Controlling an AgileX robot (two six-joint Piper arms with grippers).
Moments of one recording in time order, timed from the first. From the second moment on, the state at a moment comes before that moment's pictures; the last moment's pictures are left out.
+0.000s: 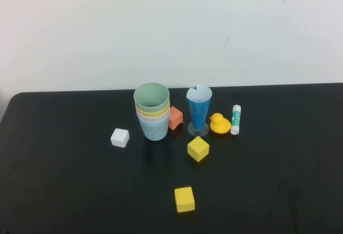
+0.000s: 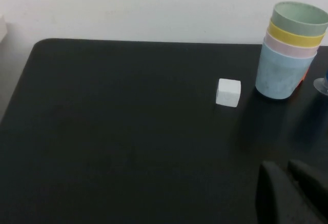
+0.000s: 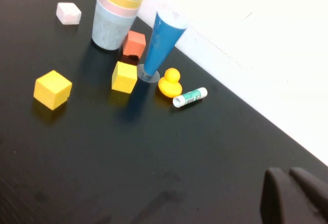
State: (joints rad) right arm 0.59 0.08 -0.30 -0.21 0.67 -0.23; left arm -0.12 -0.01 0.02 -0.07 0.34 -0.11
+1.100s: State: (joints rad) right arm 0.59 0.08 -0.30 -0.21 0.67 -0.23; left arm -0.12 -0.01 0.02 -0.07 0.35 -0.09
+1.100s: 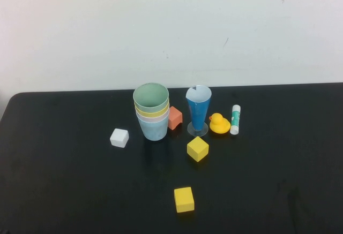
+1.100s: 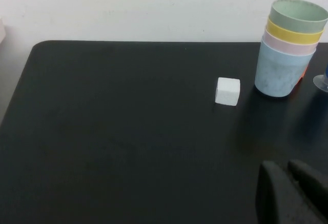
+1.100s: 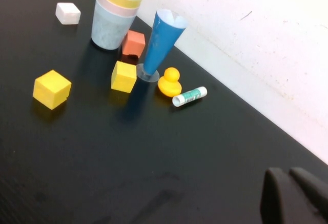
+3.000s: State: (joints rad) right arm -0.11 -0.01 0.02 -0.04 0.40 -0.15; left arm -0.12 -0.01 0.02 -0.07 0.35 -0.09
